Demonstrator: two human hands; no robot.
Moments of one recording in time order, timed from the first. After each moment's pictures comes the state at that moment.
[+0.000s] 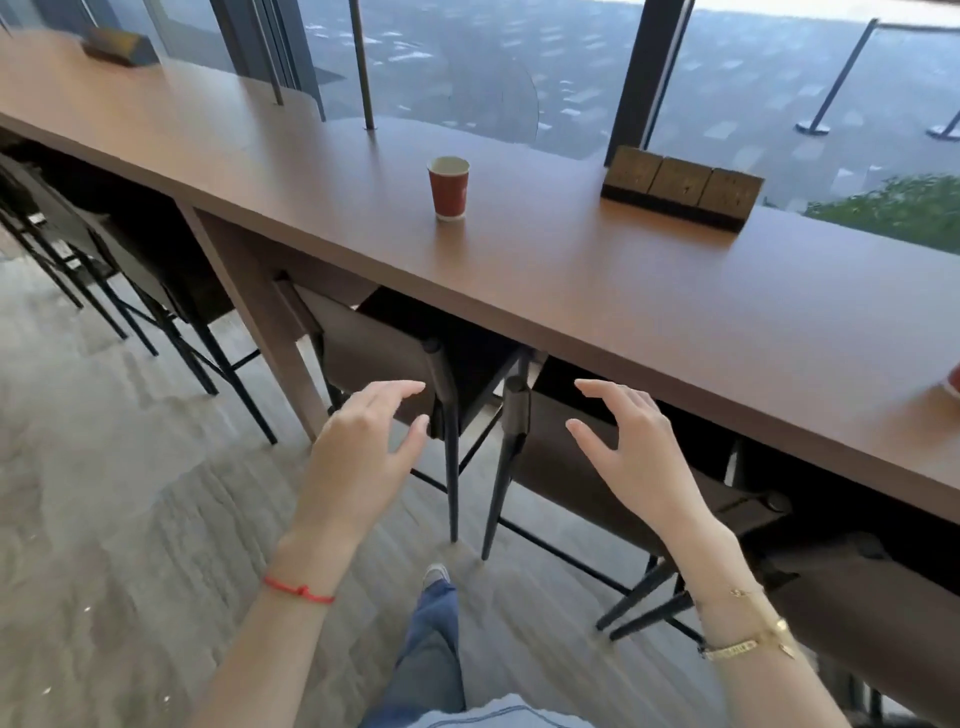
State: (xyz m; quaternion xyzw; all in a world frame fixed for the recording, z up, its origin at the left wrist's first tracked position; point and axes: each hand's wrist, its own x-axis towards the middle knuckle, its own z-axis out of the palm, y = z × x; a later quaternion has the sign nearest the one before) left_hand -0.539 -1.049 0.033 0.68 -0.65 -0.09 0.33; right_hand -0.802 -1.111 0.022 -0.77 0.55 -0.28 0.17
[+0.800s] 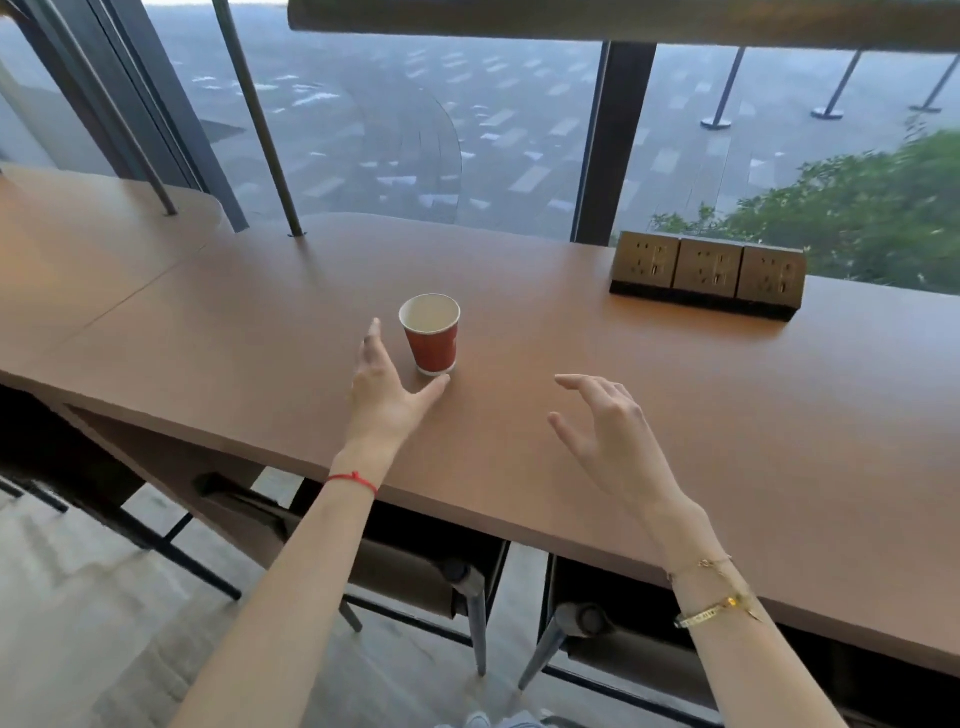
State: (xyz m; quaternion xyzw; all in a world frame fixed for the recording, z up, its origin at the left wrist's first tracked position) left_hand -0.446 -1.462 0.017 0.70 -0.60 -0.17 0.36; right_hand -0.693 -1.396 0.029 -0.72 0.60 -0.31 0.13
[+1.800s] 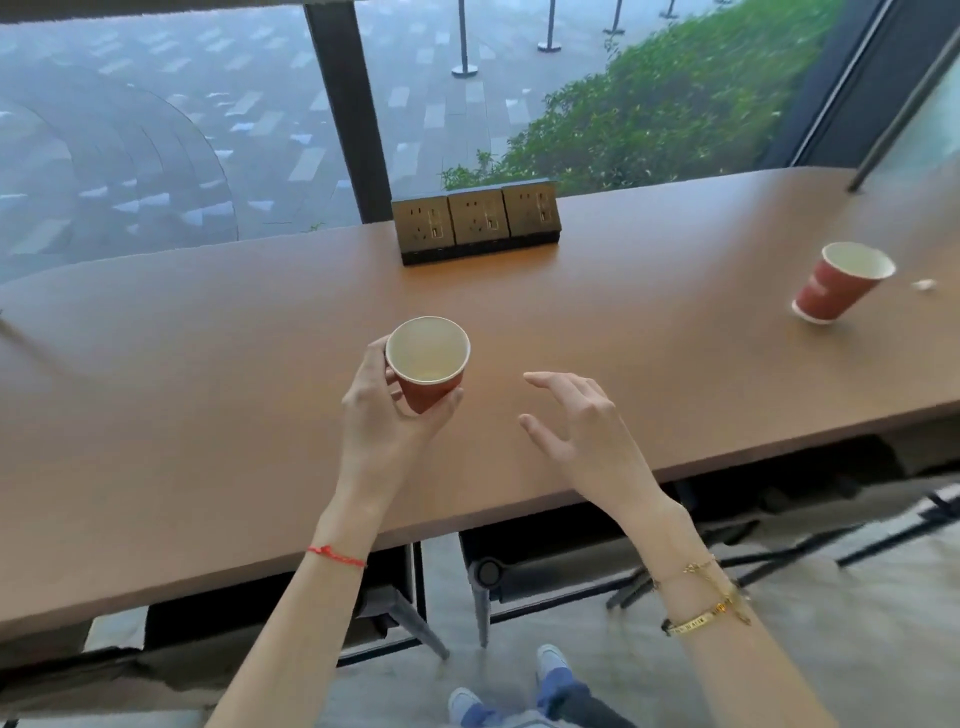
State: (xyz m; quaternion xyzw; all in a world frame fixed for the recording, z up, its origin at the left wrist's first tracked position) left_hand -0.592 -1.406 0.041 0.43 -0.72 -0.34 0.41; right_hand -0.771 -1.293 0.031 -0.58 0.74 -0.34 0.09
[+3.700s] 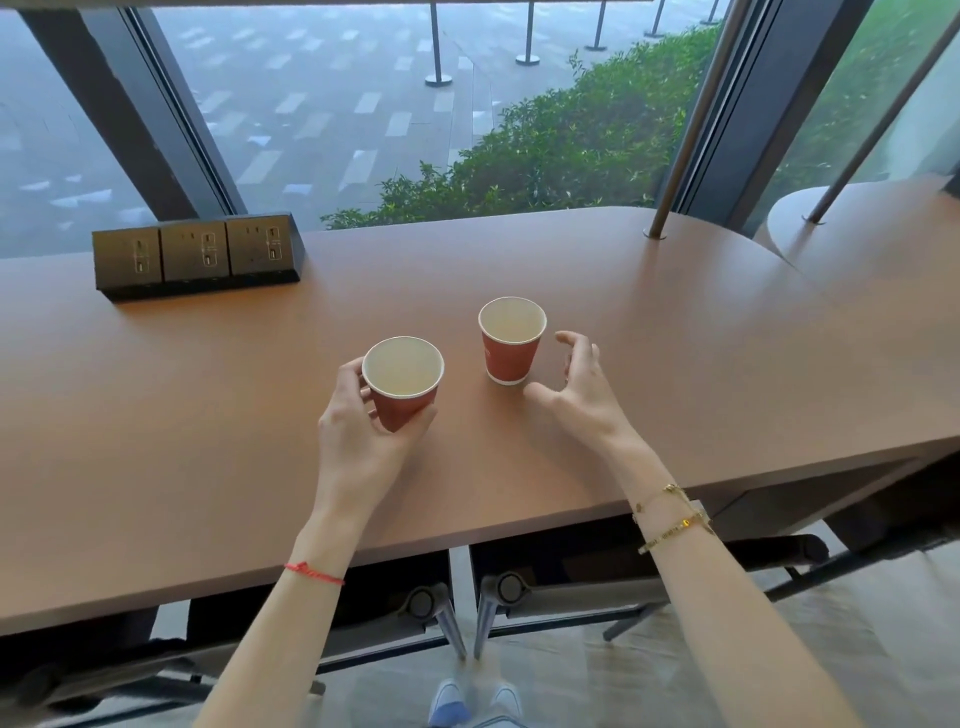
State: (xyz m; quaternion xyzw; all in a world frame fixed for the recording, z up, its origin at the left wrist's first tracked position) left_hand -0.977 -1.277 0.023 0.48 -0.69 -0.36 0.42; right_hand -1.208 -1.215 0.023 -0.43 0.75 -0.42 0.27
